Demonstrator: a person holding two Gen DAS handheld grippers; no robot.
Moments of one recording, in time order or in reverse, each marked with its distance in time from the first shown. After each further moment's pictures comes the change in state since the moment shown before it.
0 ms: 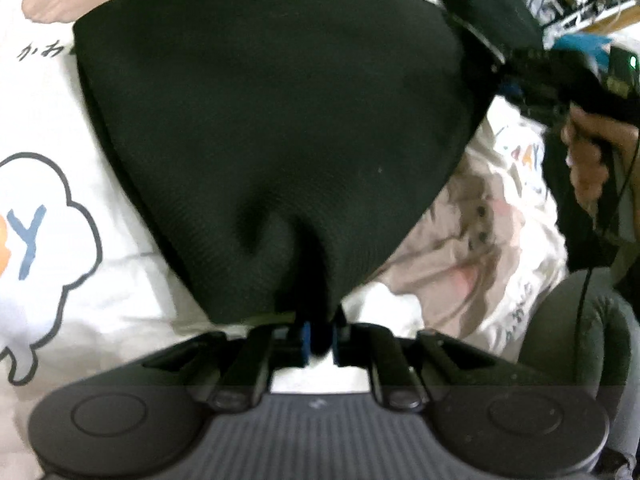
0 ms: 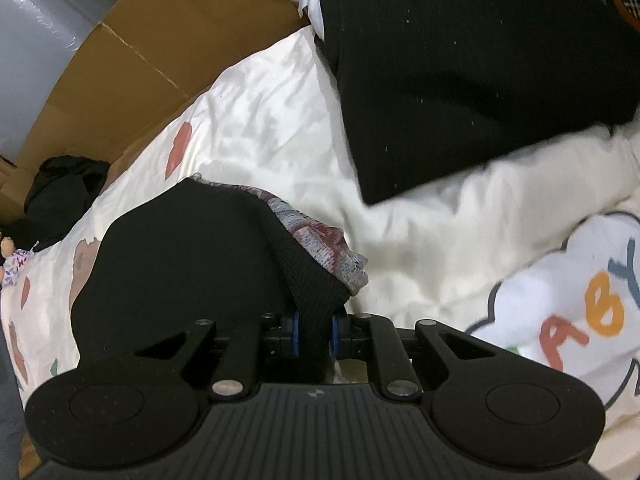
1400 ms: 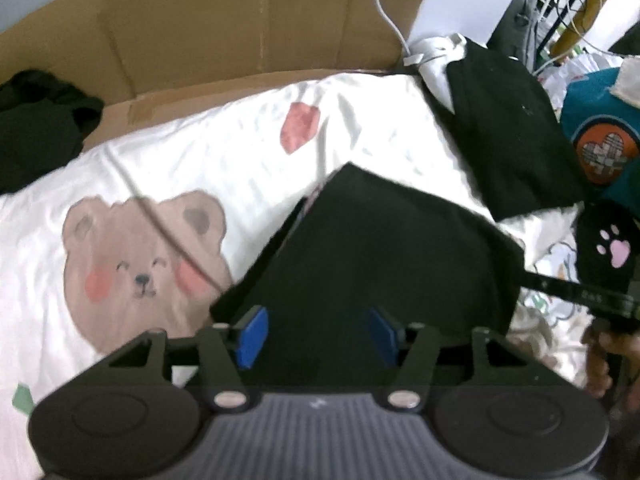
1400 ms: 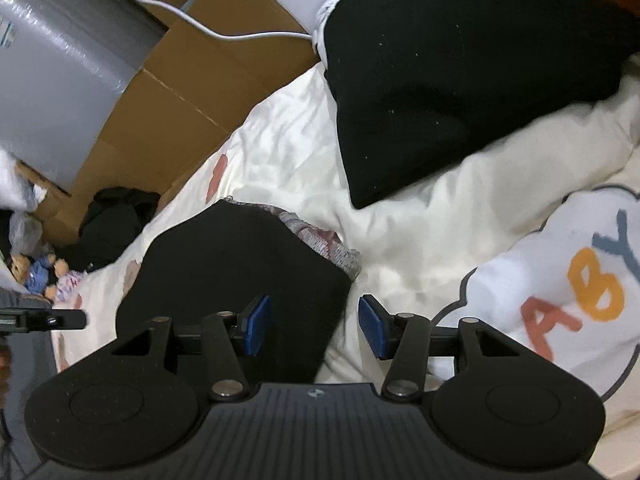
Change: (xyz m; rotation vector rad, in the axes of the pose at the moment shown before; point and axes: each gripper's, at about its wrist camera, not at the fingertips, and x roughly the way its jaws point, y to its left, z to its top) left arm -0.085 -0.024 0.192 0.270 -0.240 0.227; right arm -0.025 -0.044 -0.026 0.026 -0.121 0.199
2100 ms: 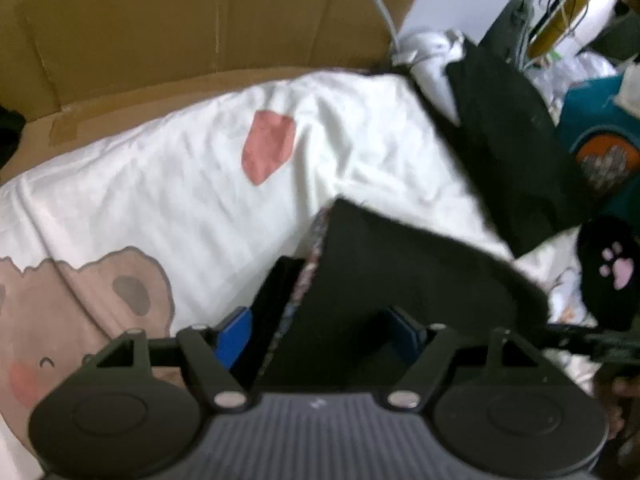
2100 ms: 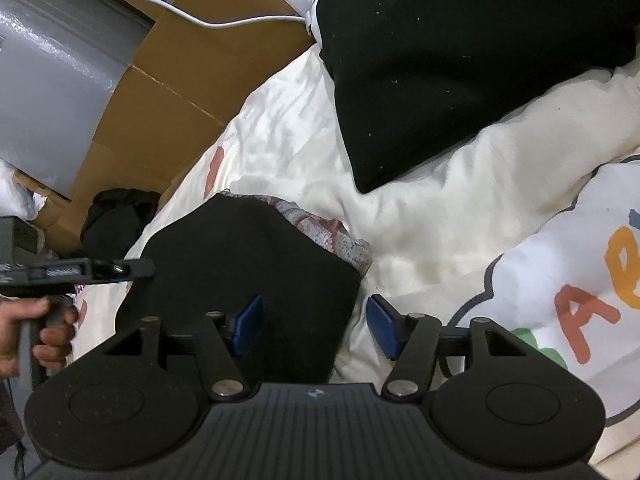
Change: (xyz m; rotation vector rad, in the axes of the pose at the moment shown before) left arm 0.090 0.025 0.037 0.020 -0.006 -0.186; right arm 0.021 -0.004 -0.004 0.041 0.027 0.031
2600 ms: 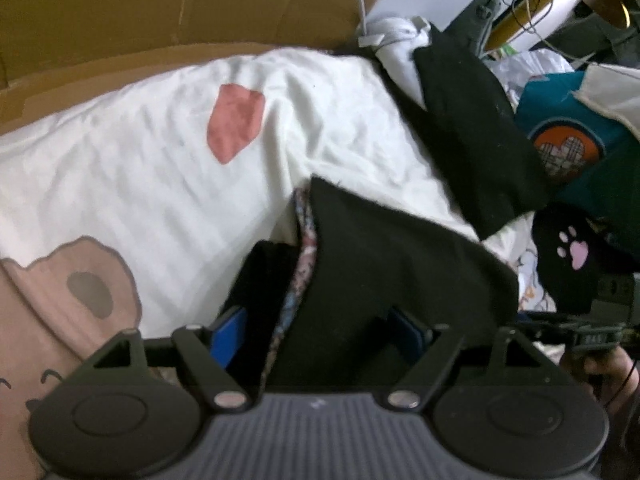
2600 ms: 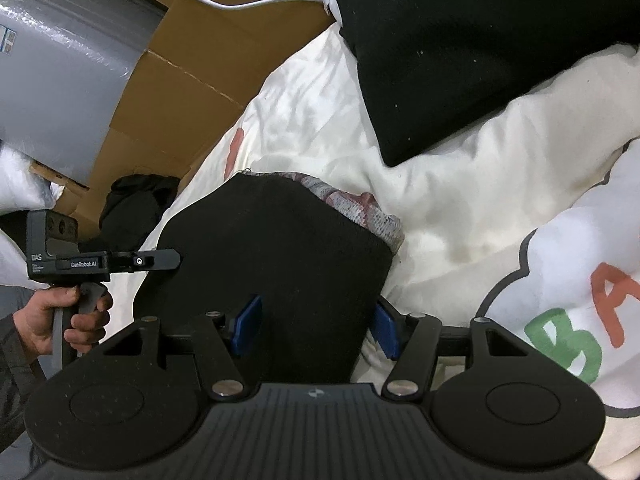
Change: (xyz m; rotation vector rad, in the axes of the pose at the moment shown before) left arm 0.018 0.023 -0.004 0.054 0.066 -0.180; right arm 0.009 0.003 -0.005 0.006 0.050 0.063
